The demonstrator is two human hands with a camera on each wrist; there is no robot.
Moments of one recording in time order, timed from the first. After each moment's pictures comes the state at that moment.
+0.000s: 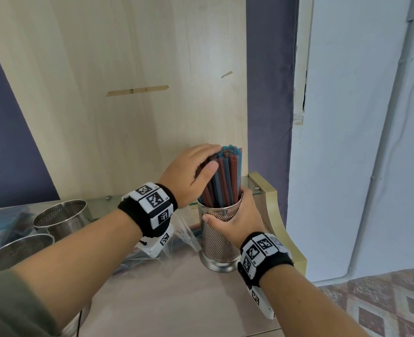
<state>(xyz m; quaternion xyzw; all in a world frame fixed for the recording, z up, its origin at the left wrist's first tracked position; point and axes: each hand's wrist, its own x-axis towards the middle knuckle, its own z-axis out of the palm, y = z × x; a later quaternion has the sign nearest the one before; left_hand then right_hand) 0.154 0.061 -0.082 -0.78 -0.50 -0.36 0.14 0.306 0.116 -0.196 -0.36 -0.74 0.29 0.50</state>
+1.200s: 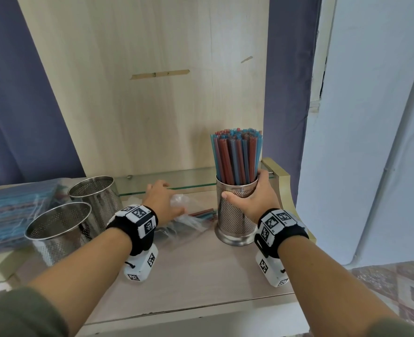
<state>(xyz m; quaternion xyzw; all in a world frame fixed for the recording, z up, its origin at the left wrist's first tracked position) 0.085 -0.002 -0.161 -0.54 -0.83 -0.15 0.01 0.312 0.106 -0.185 -0.38 -0.73 0.33 0.46</state>
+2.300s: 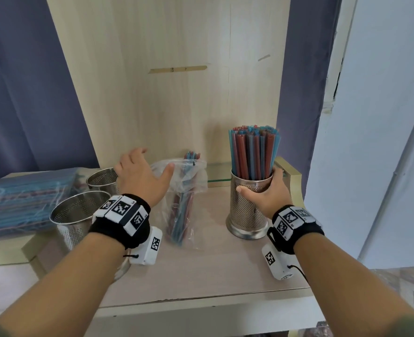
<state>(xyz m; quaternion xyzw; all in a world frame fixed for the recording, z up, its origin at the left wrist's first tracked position) 0.077 -0.053 -0.119 -0.40 -0.81 -0.40 0.16 0.309 0.106 -0.184 -0.41 -0.72 0.34 0.45</state>
